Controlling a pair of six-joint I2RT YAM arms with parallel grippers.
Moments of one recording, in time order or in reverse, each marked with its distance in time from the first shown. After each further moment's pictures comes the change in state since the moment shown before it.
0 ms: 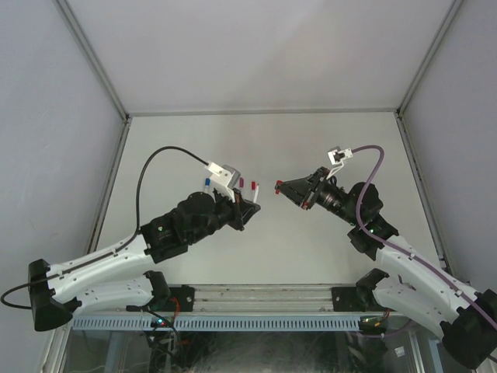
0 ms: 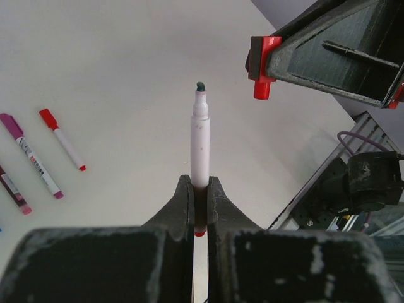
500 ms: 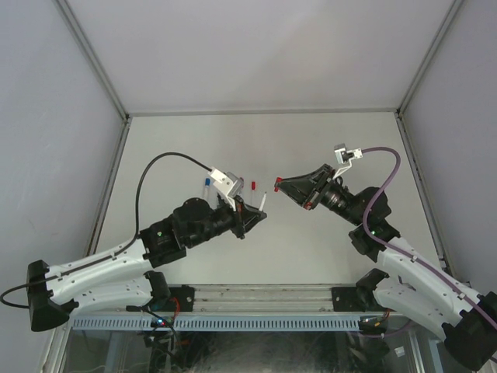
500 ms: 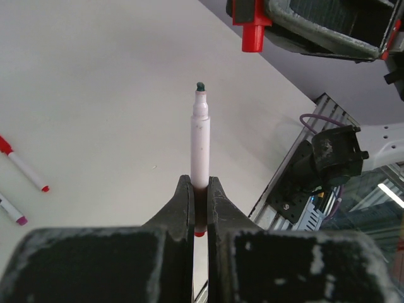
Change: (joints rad) left arm -0.031 -0.041 -0.065 0.116 0.115 0.043; right arm 0.027 -0.030 0.000 0.149 -0.043 0.047
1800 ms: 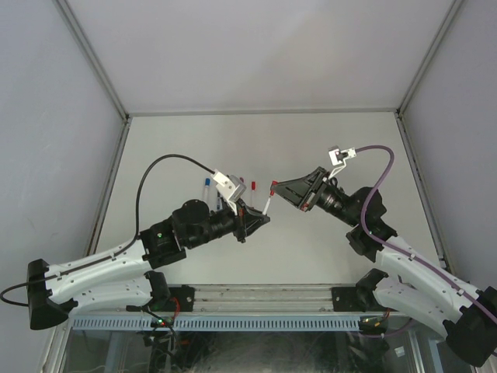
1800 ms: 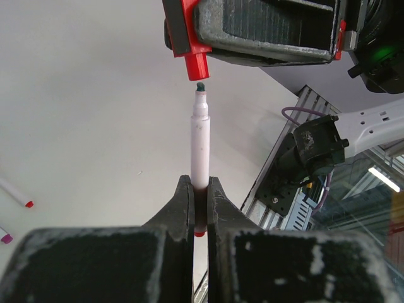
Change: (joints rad) left arm -0.027 -0.004 0.000 0.039 0.060 0.037; right arm 0.044 0.022 0.000 0.005 0.023 0.103
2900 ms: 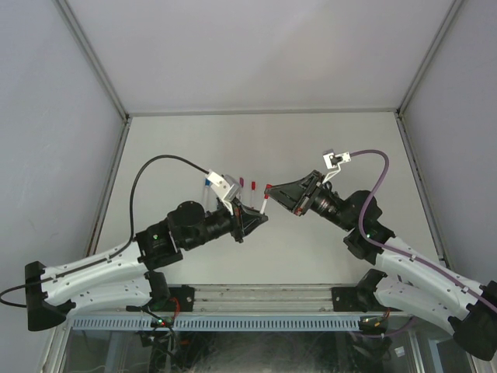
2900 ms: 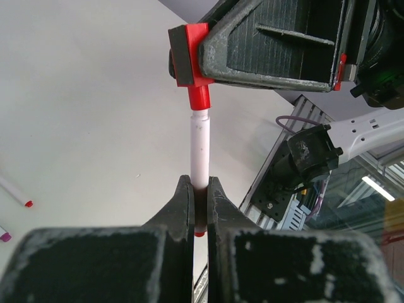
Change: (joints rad) left arm -0.005 -0.032 0.000 -0.004 -0.031 -0.020; right arm 0.114 -0.002 0.018 -0.042 0.107 -0.066
